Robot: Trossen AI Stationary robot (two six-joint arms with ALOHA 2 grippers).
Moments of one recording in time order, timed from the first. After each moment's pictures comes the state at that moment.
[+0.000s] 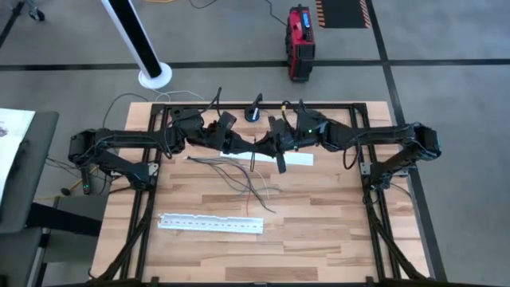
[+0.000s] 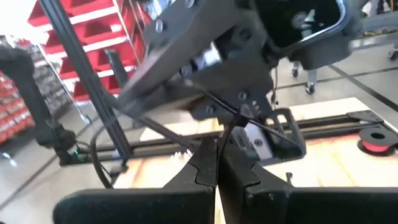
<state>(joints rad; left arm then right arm) 0.18 1.31 0.97 0.48 0.41 -1.23 -0.14 1.48 1.14 0.25 -0.30 0.19</state>
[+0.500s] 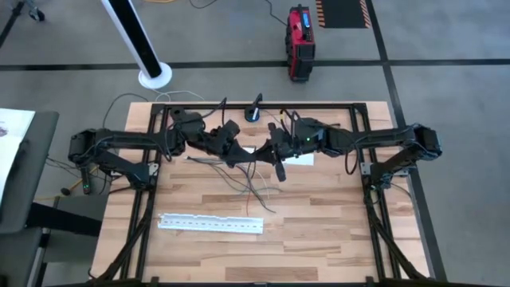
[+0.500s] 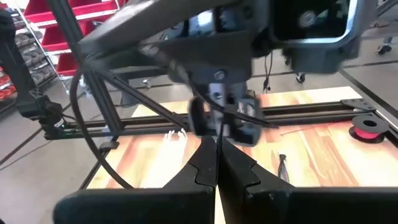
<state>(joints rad) 0.15 1.31 0.97 0.46 0.52 -1.53 -0.07 1.48 1.14 0.16 -0.21 0.10</state>
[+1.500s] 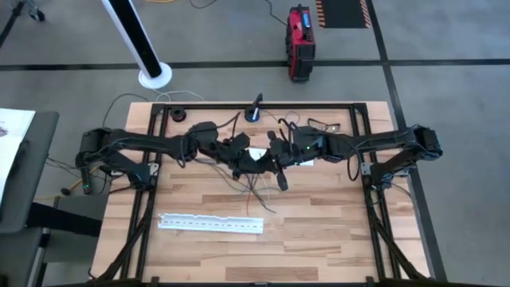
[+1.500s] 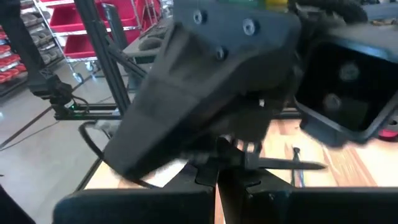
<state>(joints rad) 0.10 1.42 0.97 0.49 0.52 -1.71 0.00 1.48 1.14 0.12 -0.18 0.07</state>
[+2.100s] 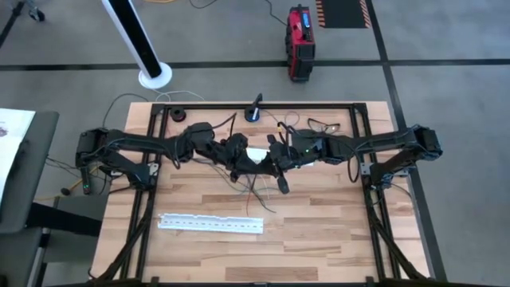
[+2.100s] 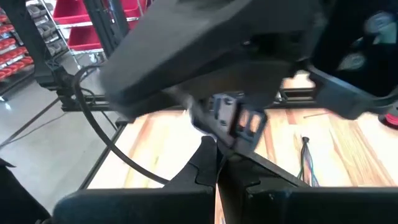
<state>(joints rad) 0.08 1.41 0.97 0.55 0.50 -1.79 0.02 1.48 1.14 0.08 -0.18 0.08</state>
